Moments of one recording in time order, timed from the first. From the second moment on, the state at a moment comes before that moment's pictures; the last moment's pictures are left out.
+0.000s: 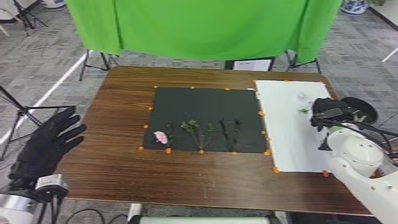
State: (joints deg) left arm 141.5 -51.9 -112.7 -124.5 39.7 4.0 12.5; right arm -84.5 -36.7 65.5 -93.8 -133.7 0.6 28.8
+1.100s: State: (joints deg) left arm 140.2 -50.6 -110.3 -124.9 39.8 5.8 13.9; right arm -47.6 -75.8 24.2 -75.9 -143.8 9.2 7.5
